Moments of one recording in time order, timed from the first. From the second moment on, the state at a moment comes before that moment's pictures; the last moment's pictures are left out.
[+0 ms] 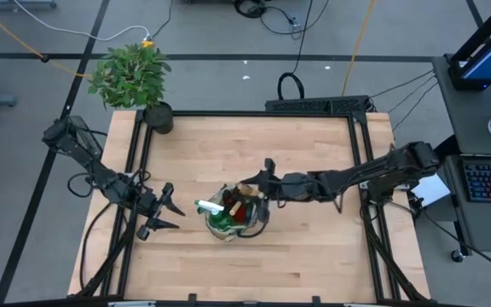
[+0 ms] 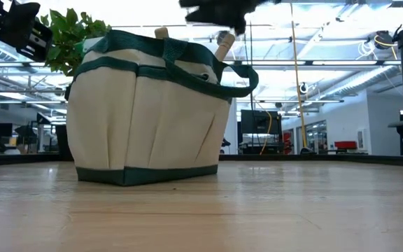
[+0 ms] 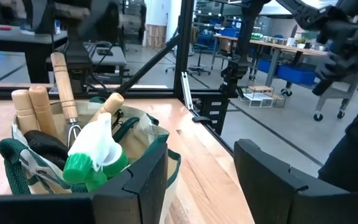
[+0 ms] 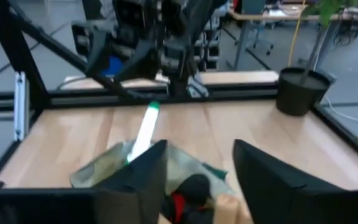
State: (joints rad) left arm -0.68 0.53 0.13 0.39 -0.29 -0.14; right arm 0.21 1.56 1.05 0.25 0.31 0.09
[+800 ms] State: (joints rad) left arm -0.53 0.45 0.13 0.28 -0.20 -0.09; right arm 0.22 0.84 0.51 0.16 0.23 0.24
